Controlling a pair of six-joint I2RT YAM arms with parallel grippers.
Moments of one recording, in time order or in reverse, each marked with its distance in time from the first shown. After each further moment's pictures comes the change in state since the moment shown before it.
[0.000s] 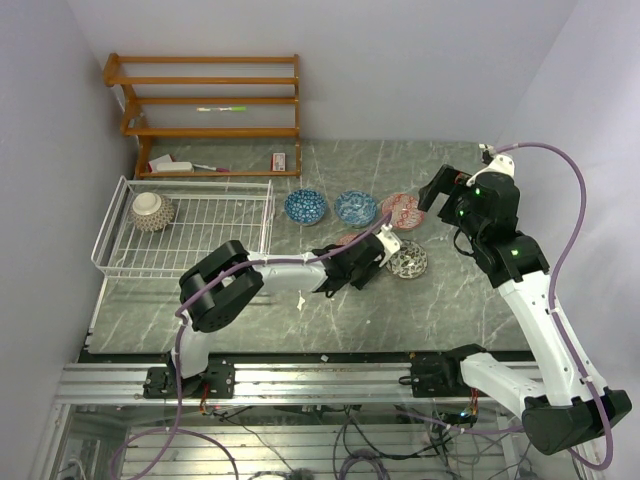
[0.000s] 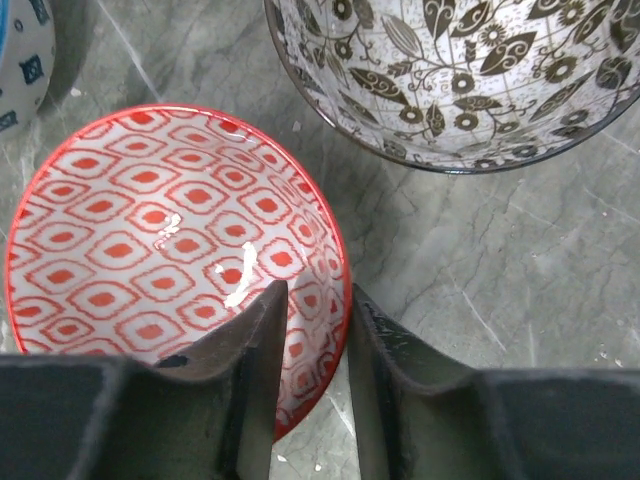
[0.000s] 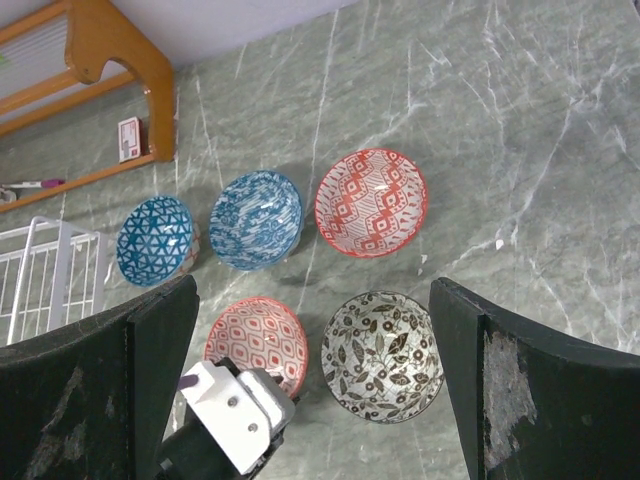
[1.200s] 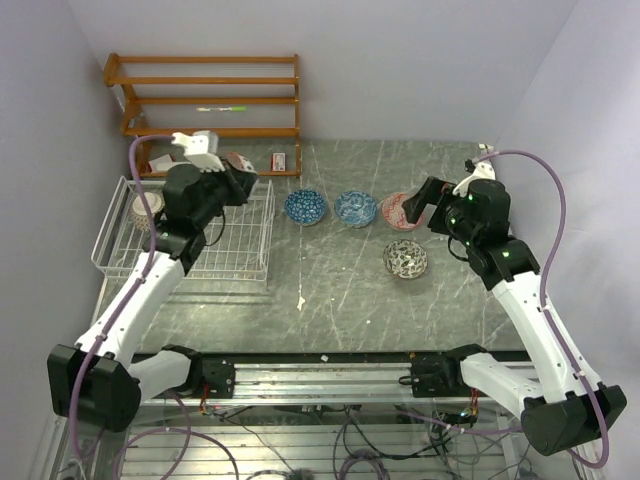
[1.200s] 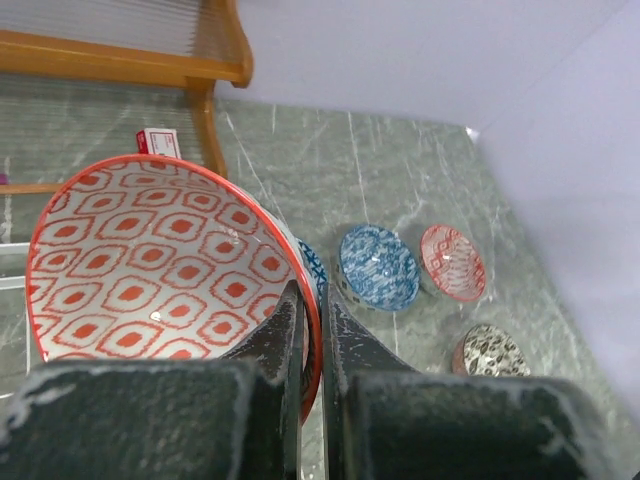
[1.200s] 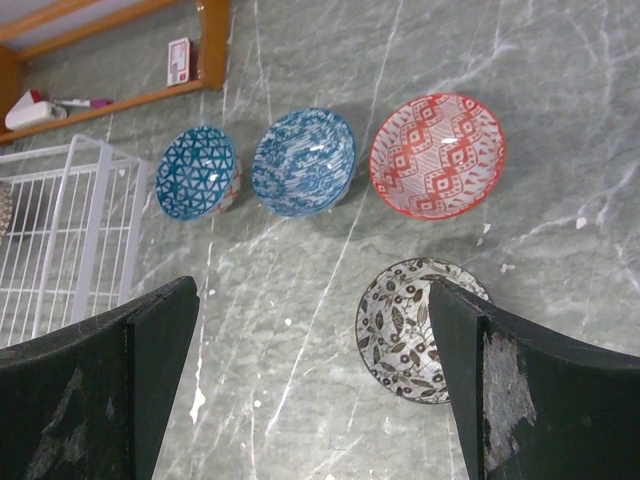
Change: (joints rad) left arm 0.716 -0.835 -0.277 0.048 0.301 -0.391; right arm -0.015 -0.004 -0.092 0.053 -0.200 0.001
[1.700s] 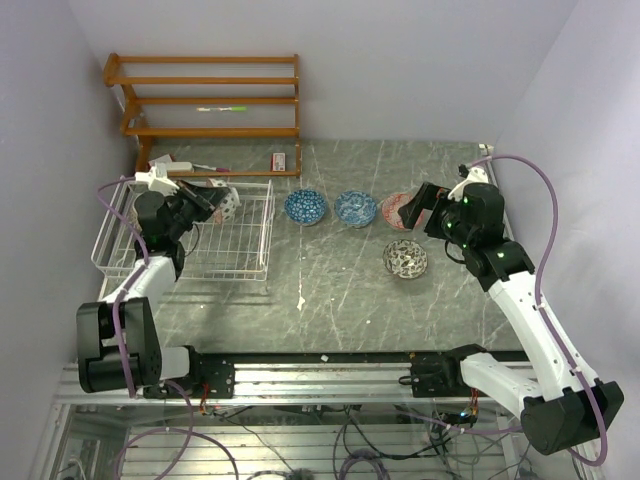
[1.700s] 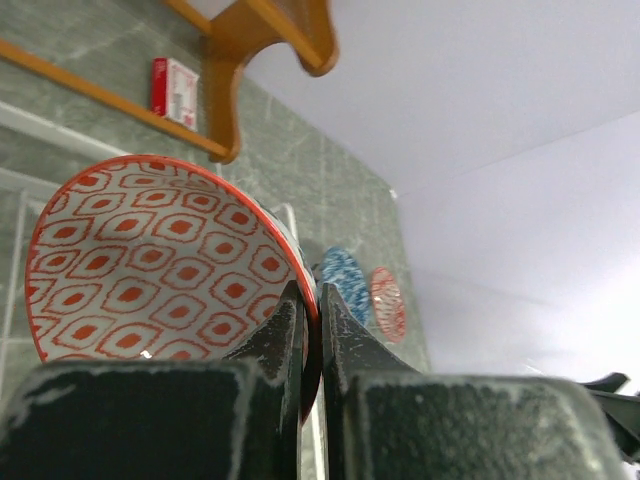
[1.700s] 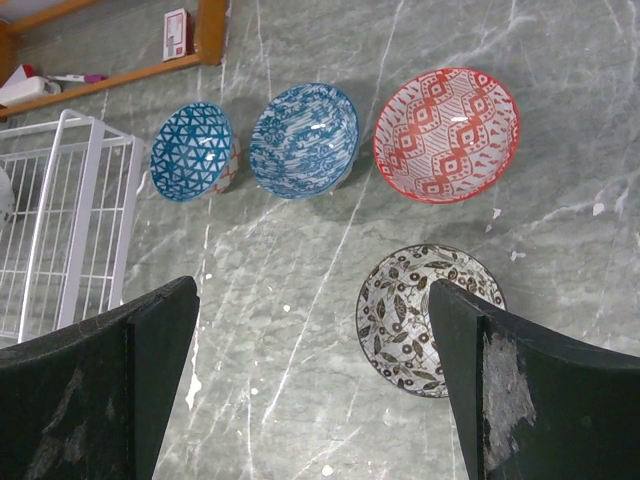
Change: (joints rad) left arm 0.454 0.158 -0.359 0.554 0.397 -0.509; right arm -0.001 0.004 -0.056 0.020 -0.050 -0.001
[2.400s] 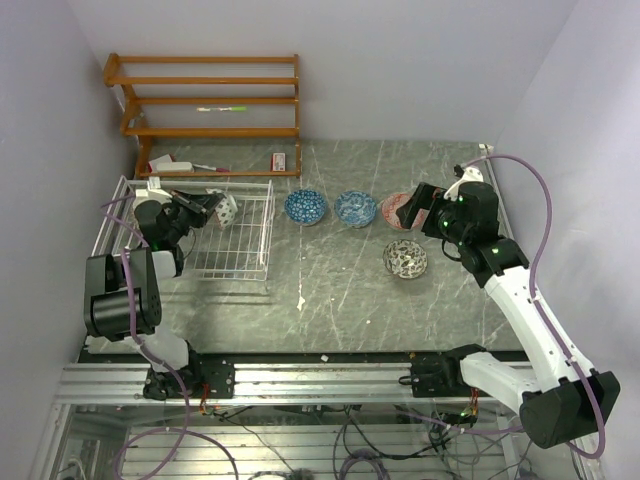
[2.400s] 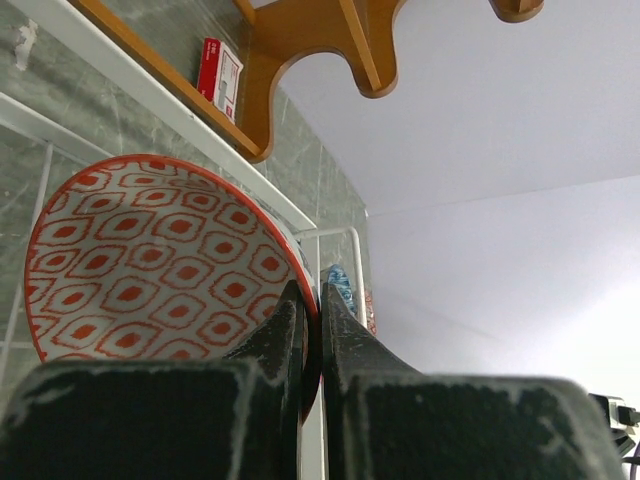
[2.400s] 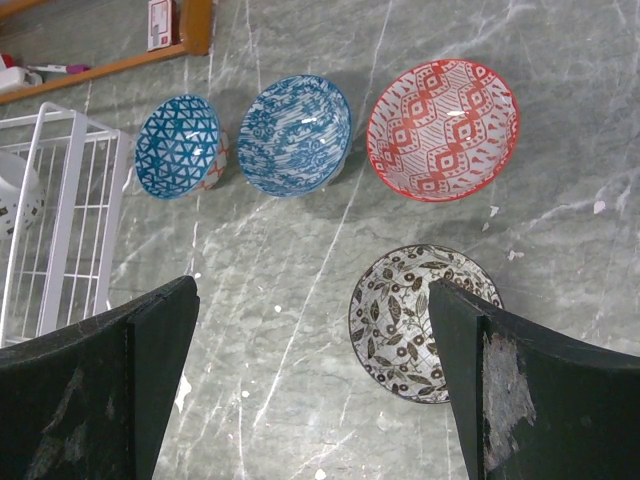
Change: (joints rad) left arm 0.089 0.322 -0.040 0.363 0.095 -0.242; right arm -0.002 0.035 -0.015 0.027 0.000 -0.007
